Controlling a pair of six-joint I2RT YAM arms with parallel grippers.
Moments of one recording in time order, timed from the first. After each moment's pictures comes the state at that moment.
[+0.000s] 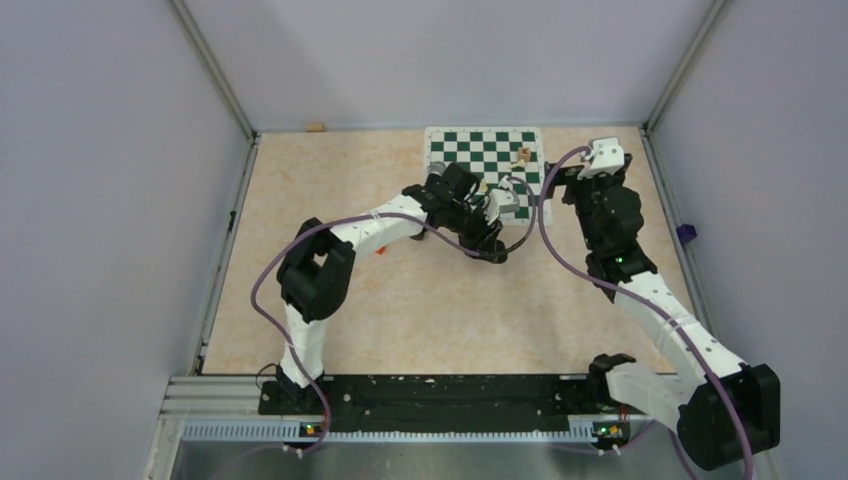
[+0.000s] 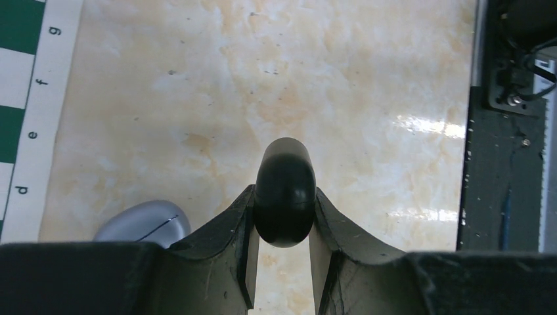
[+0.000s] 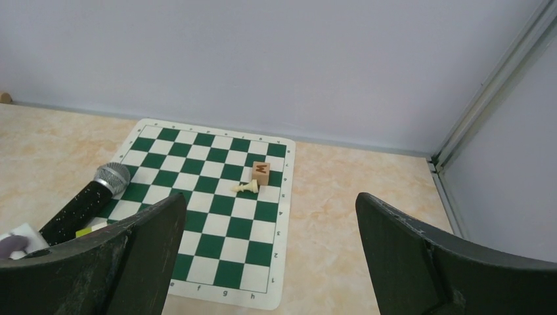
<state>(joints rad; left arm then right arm) -0.74 1.99 1.55 -0.44 0.74 0.30 0.29 1.02 0.73 0.39 0.20 -0.12</state>
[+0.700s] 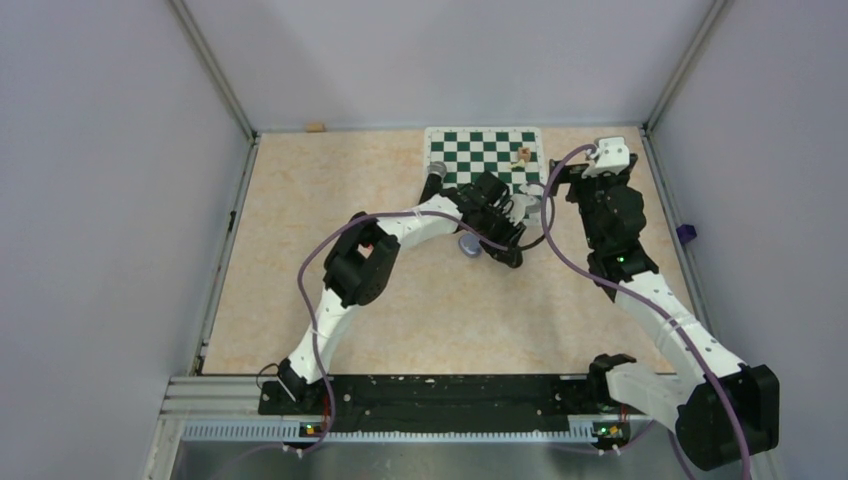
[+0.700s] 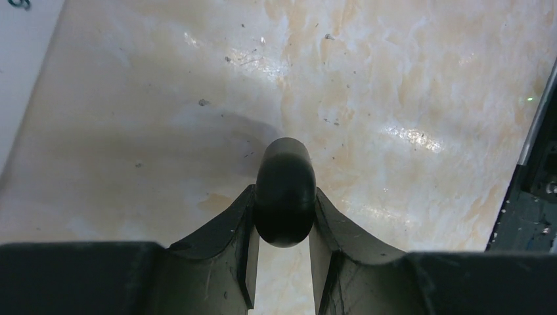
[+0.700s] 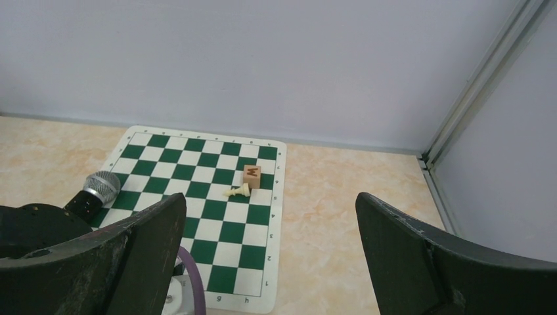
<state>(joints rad) -0.80 2.31 1.87 -0.50 0.58 0.08 0.27 1.02 0.73 0.40 0.22 -0.11</state>
